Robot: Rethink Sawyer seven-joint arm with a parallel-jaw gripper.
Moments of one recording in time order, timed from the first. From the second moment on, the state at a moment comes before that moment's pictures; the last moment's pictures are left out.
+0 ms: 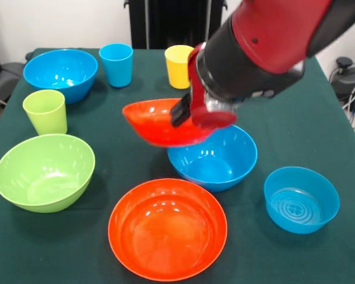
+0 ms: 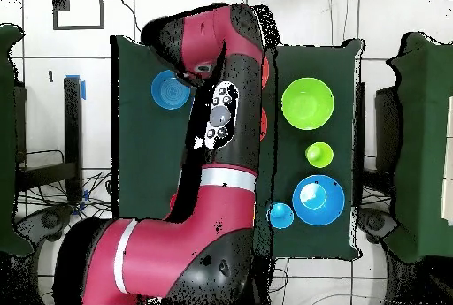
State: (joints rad) arm 0.00 -0.14 -0.24 0.54 -0.32 1.44 3.17
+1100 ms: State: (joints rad) arm 0.11 -0.03 -0.30 0.50 -0.42 1.05 2.77
